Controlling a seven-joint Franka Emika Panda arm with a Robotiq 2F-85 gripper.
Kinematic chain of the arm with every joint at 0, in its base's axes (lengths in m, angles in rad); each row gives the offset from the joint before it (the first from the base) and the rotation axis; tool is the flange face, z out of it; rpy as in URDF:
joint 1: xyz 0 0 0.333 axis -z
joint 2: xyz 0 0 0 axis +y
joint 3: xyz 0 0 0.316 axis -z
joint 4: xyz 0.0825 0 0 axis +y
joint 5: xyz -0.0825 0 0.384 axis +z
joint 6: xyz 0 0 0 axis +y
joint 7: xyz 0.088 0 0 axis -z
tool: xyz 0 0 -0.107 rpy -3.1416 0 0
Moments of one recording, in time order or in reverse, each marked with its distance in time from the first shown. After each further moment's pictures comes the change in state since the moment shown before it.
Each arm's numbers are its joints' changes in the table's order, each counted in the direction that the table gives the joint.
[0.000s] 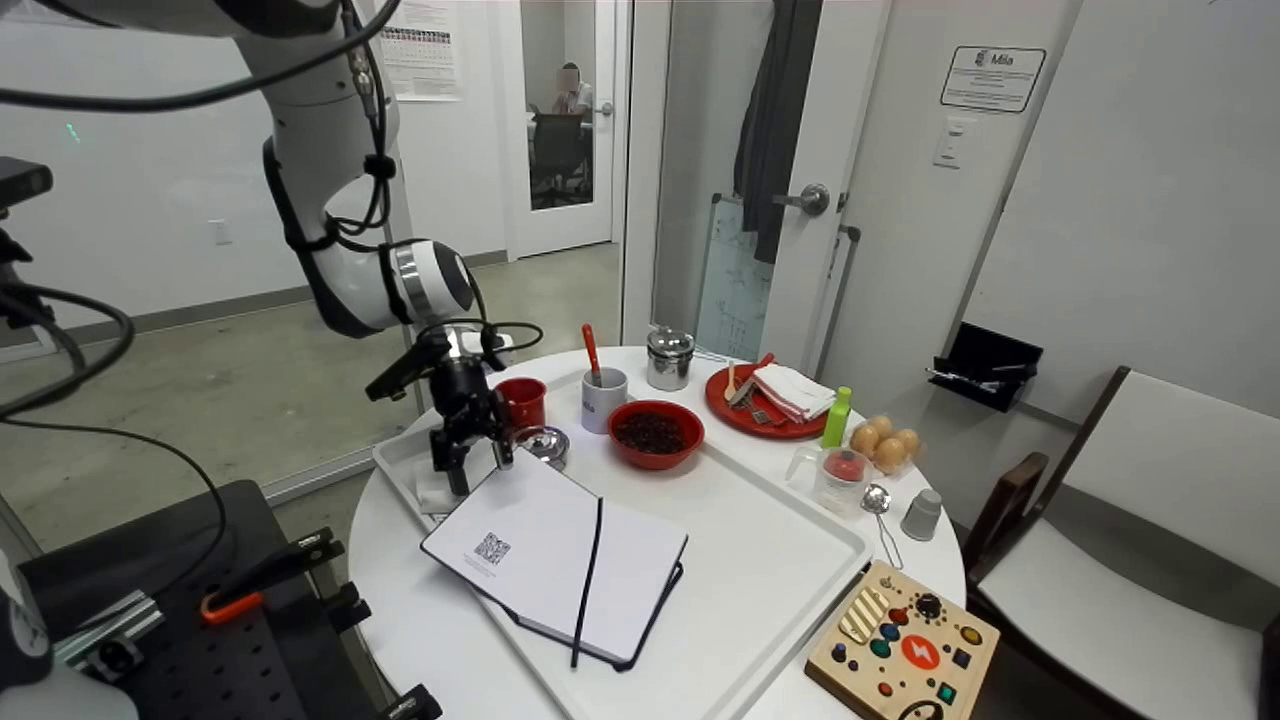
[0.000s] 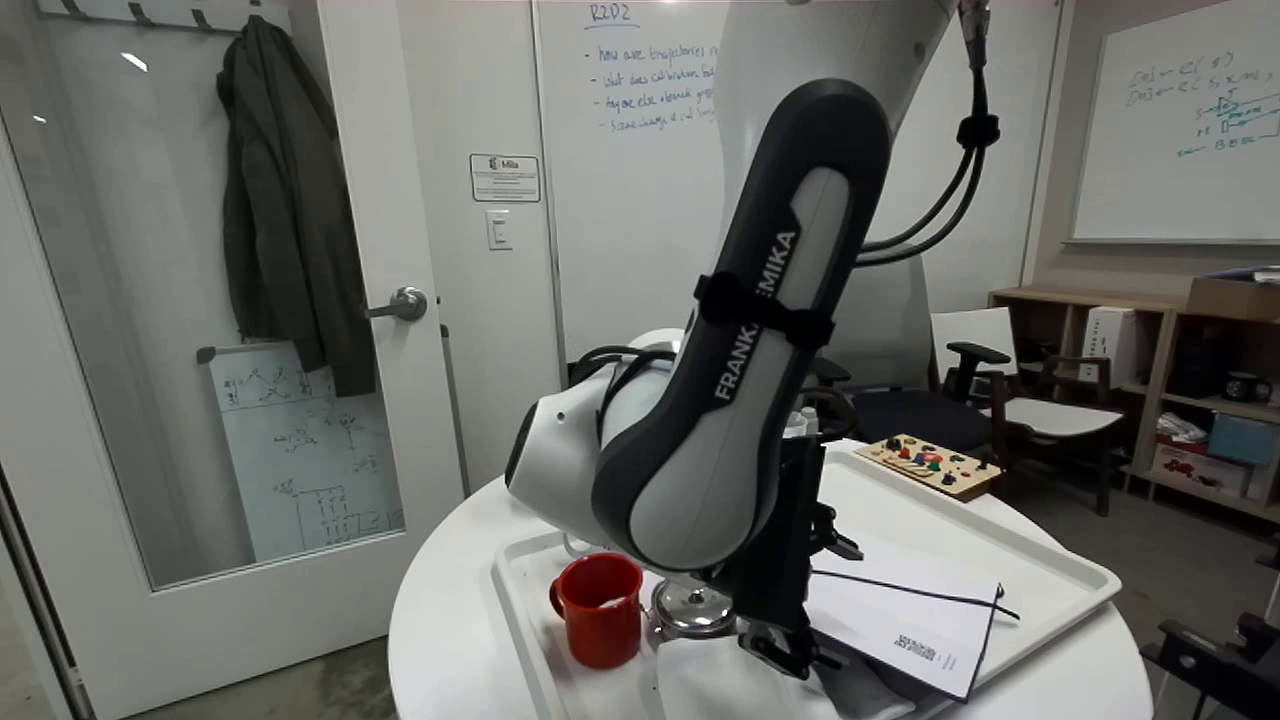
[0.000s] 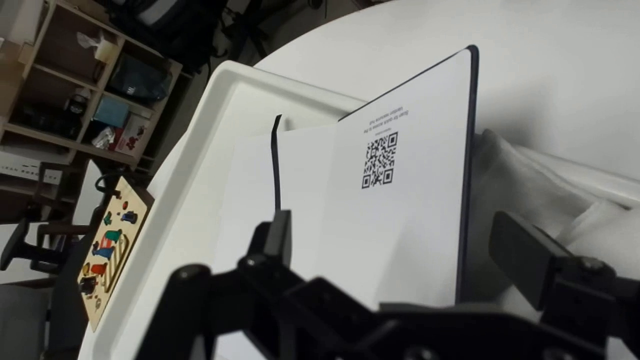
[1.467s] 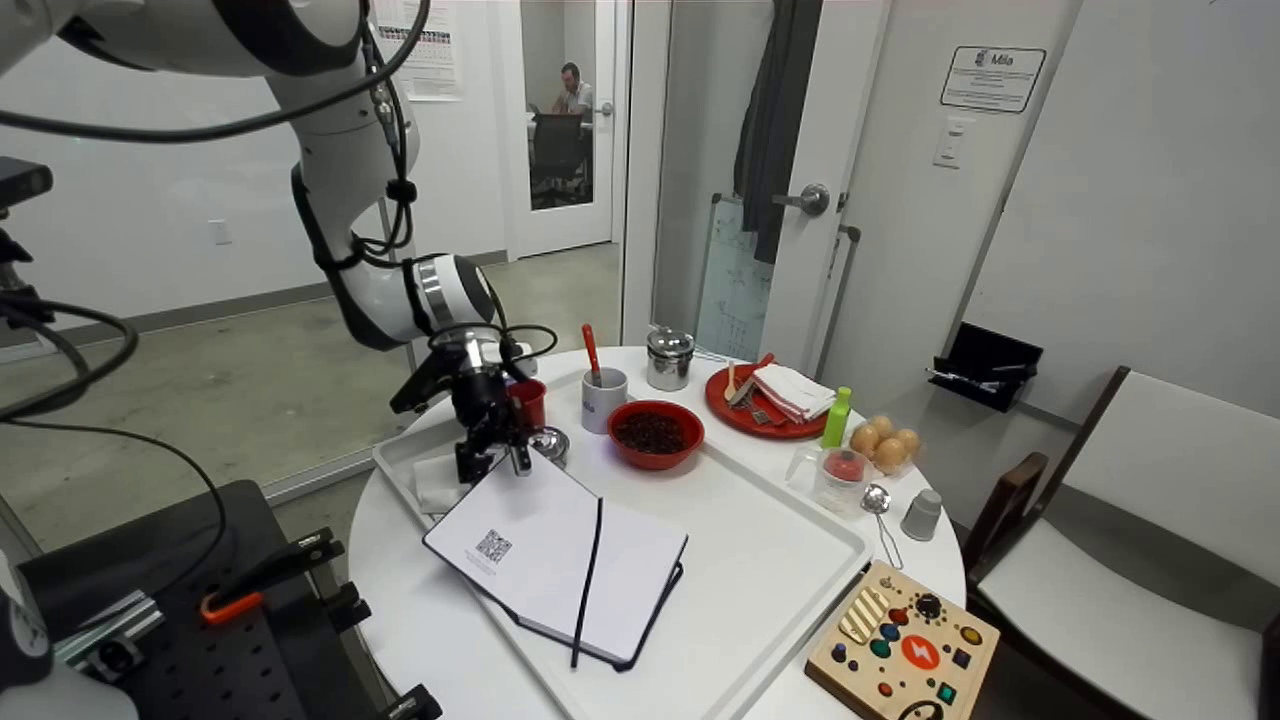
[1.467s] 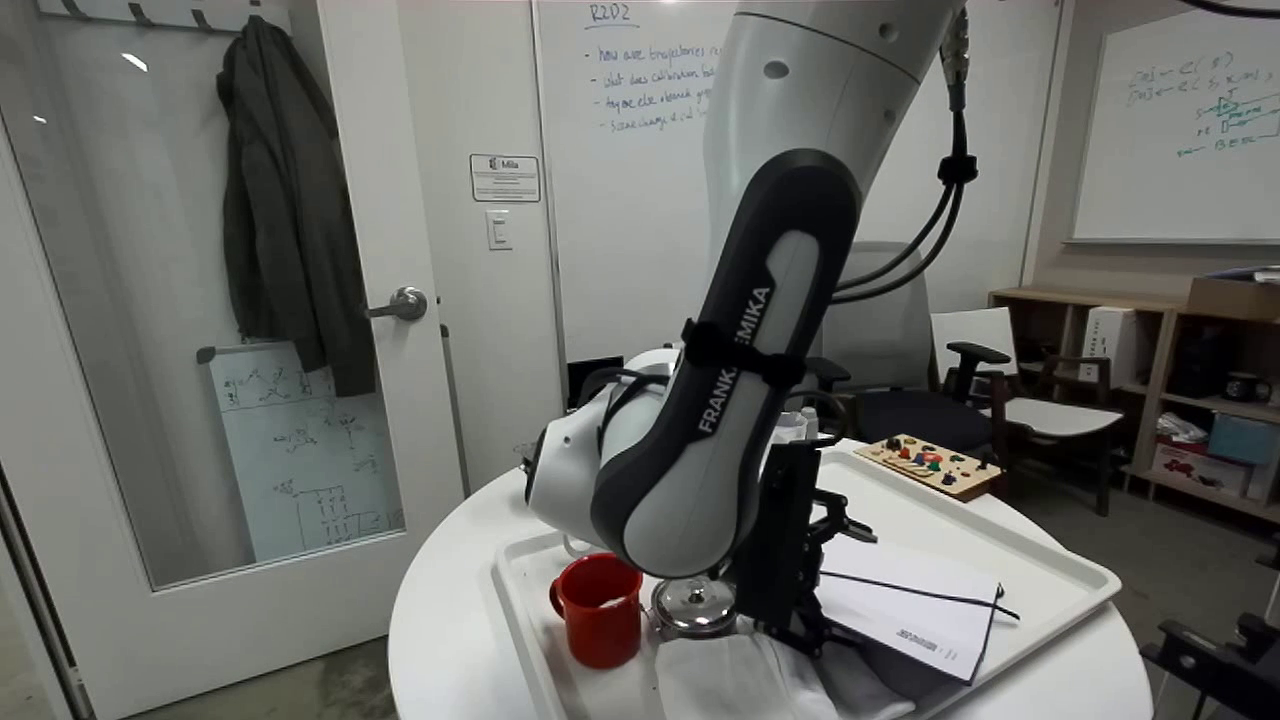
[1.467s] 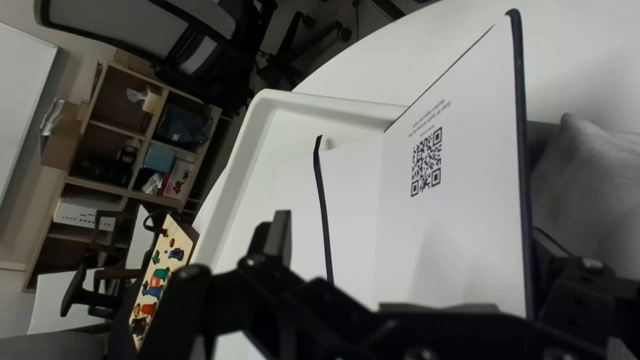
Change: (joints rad) arm 0.005 0.080 0.039 -0.097 0.000 0.115 0.060
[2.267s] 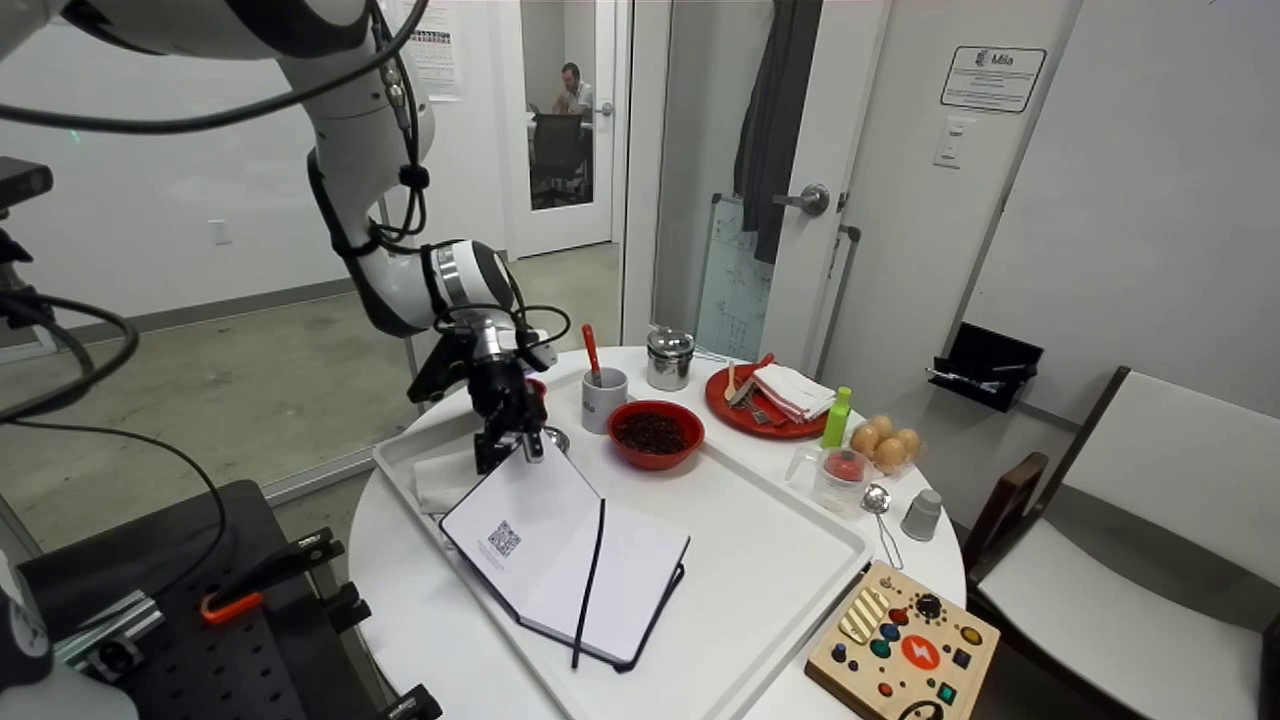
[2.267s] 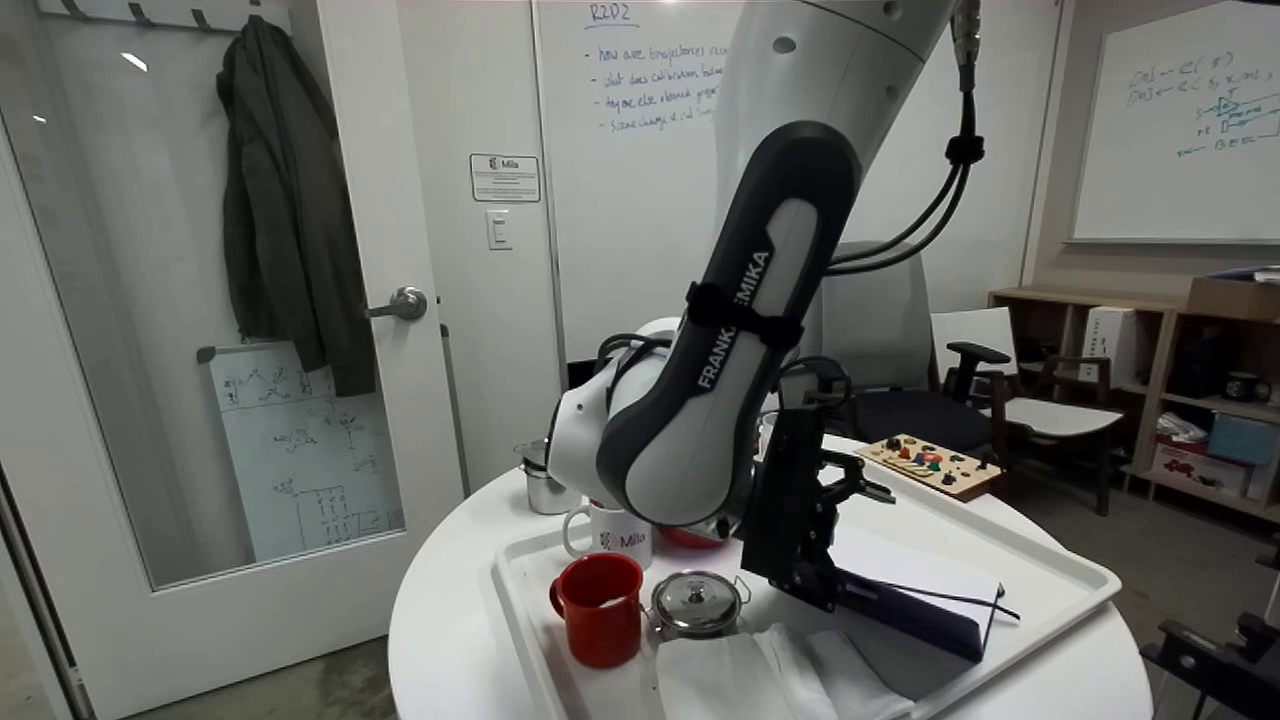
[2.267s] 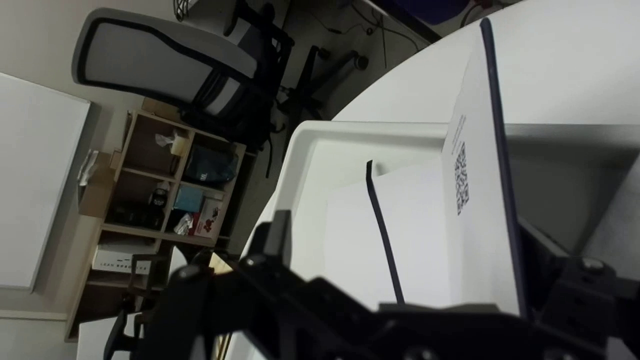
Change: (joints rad) arm 0.042 -0.037 0.008 0.001 0.000 0.090 0.056
